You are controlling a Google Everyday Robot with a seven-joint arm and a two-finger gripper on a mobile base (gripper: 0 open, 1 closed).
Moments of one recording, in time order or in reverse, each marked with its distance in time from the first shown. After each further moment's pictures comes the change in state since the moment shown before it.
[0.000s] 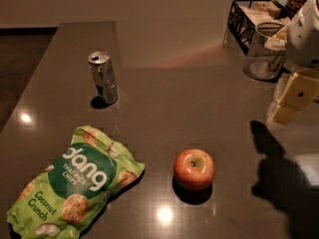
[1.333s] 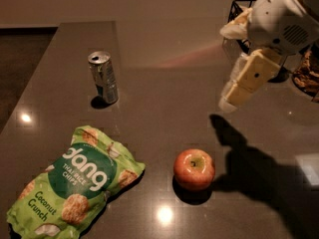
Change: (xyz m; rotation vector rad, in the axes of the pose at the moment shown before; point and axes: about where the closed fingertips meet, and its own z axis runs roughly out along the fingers) arm -0.087 -0.003 -0.001 -0.083 -0.322 -0.039
